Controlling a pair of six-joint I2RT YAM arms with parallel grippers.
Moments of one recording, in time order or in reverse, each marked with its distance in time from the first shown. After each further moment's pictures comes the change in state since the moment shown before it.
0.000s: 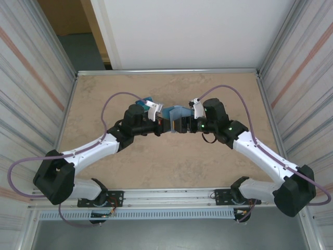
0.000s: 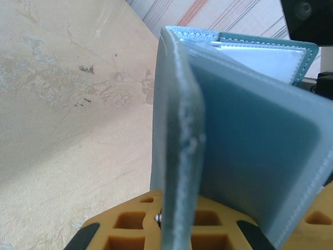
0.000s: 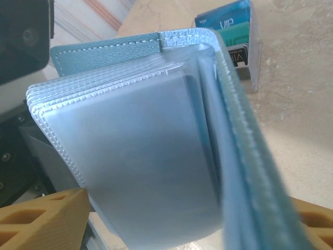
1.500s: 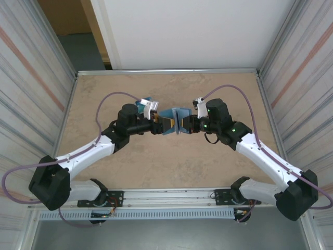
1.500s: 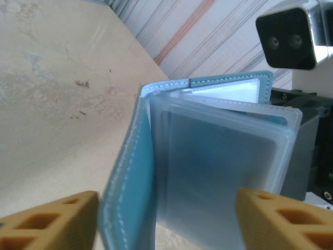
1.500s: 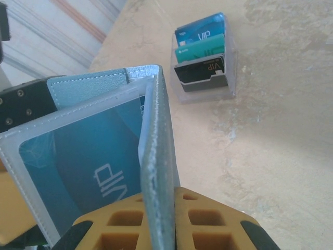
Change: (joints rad) left arm 0.040 -0.066 -0.029 0.026 0.034 -0.050; right arm -0.012 -0.045 0.002 -0.041 0.074 0.014
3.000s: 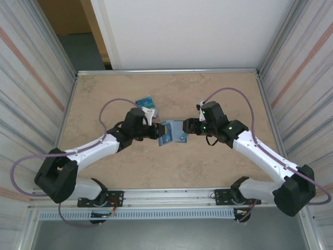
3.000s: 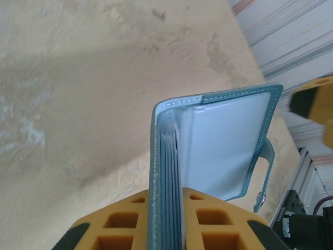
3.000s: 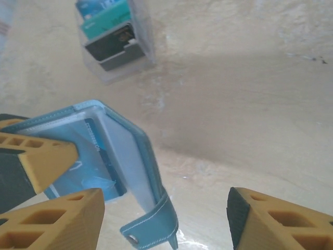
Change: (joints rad) left arm -0.003 0.107 -0.017 -0.197 -0.126 -0.018; right arm 0.032 0.056 0.028 -0.200 0.242 0.100
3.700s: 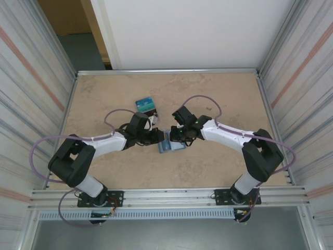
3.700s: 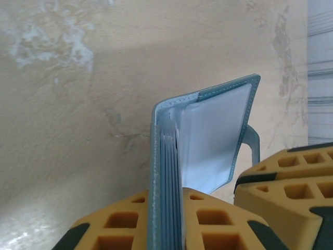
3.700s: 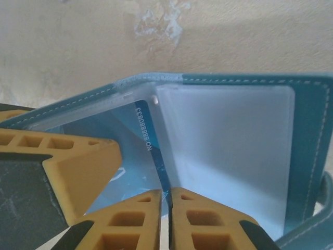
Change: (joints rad) left arm 0.040 0.179 -0.035 0.034 0.065 -0.191; right arm 0.140 0.450 0.119 0.059 -0.093 0.154
